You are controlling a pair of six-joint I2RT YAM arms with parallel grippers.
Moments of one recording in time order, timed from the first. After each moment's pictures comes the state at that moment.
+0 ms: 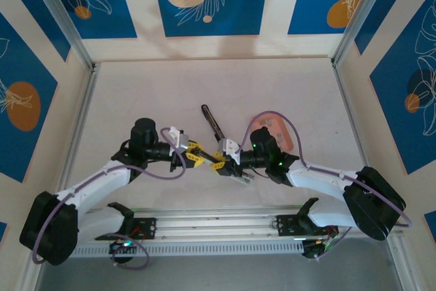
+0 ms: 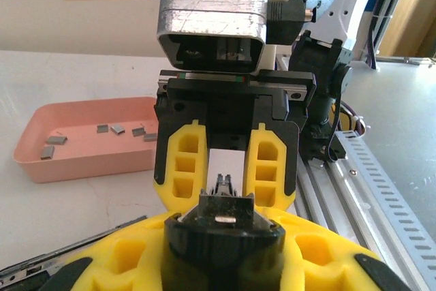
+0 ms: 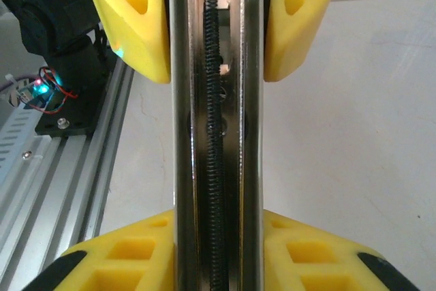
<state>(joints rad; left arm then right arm) -0.48 1.08 0.52 0.16 1.08 0.33 0.77 1.22 0.48 0.33 -0.66 -0.25</state>
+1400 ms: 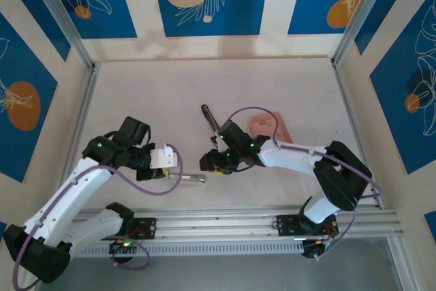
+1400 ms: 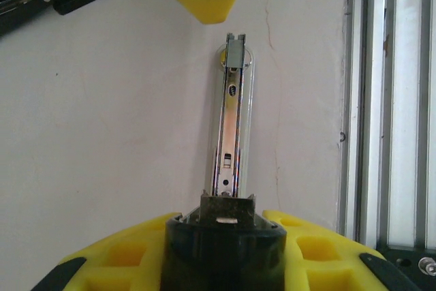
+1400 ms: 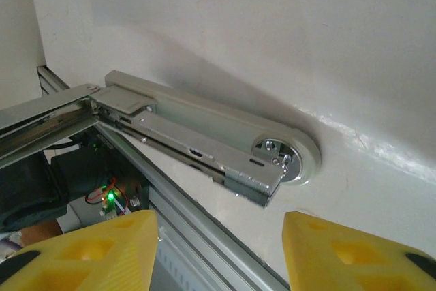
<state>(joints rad) -0.49 0.95 0.94 -1.15 0.35 0.98 0.86 1.56 0.88 -0.27 -0.52 0.88</state>
